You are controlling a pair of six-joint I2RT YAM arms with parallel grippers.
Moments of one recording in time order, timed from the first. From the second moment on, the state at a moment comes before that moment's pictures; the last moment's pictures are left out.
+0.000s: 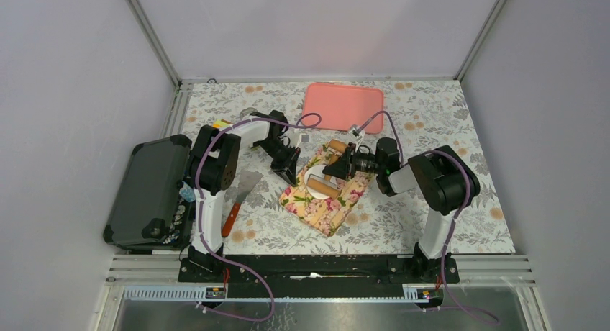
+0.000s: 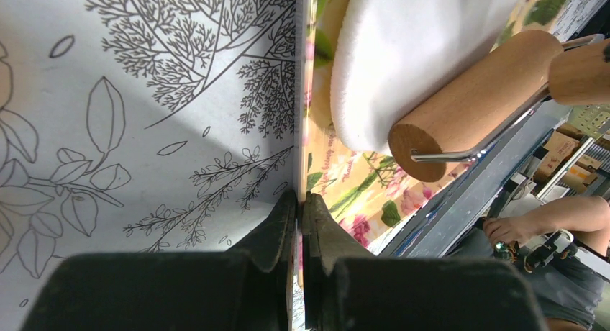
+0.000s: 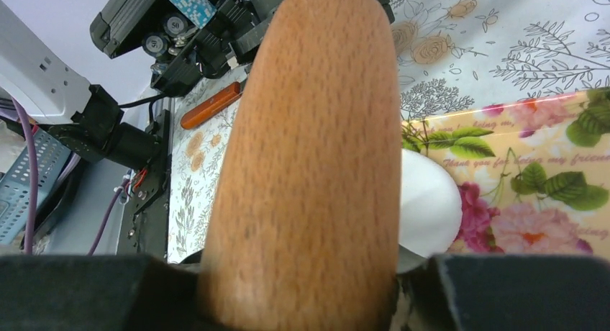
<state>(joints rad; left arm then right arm) -0.39 2.16 1.50 -0.94 0.68 0.16 0.37 1.87 0.60 1.09 -0.96 0.50</state>
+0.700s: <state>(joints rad) -0.39 2.16 1.49 -0.93 0.68 0.10 0.42 1.80 0.54 1.02 -0.89 0.35</state>
